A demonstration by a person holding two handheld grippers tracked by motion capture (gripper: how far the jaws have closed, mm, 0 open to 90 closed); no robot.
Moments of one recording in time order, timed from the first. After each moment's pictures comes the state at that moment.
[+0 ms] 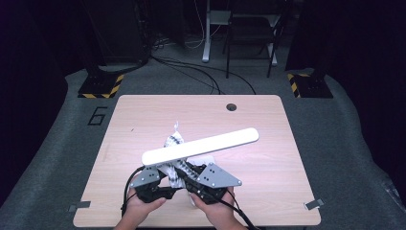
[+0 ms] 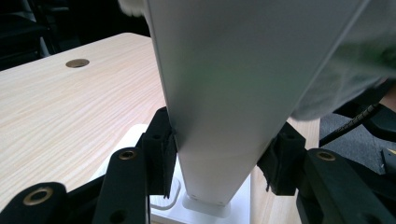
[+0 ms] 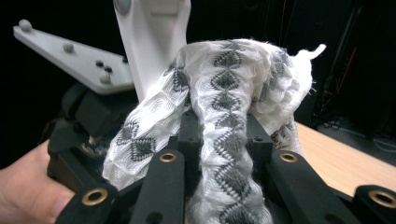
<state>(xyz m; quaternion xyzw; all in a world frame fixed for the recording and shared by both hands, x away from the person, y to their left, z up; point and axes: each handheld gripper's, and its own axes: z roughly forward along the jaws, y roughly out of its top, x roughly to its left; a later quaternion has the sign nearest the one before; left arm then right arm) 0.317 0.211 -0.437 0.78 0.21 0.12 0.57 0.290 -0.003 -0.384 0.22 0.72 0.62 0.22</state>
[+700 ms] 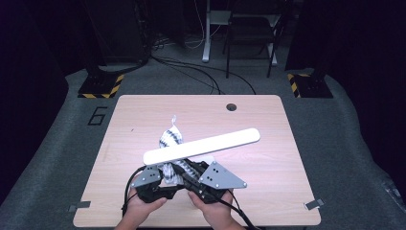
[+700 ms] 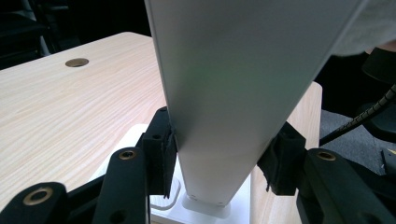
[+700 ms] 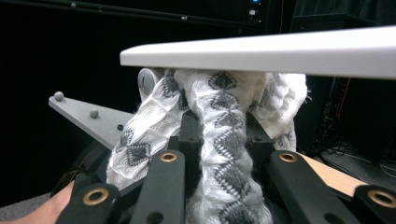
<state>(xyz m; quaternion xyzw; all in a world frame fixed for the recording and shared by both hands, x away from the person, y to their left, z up) 0.316 0.208 -0.438 0.78 0.22 0.12 0.58 0.283 -0.002 -0.364 0.21 0.68 0.67 0.23</state>
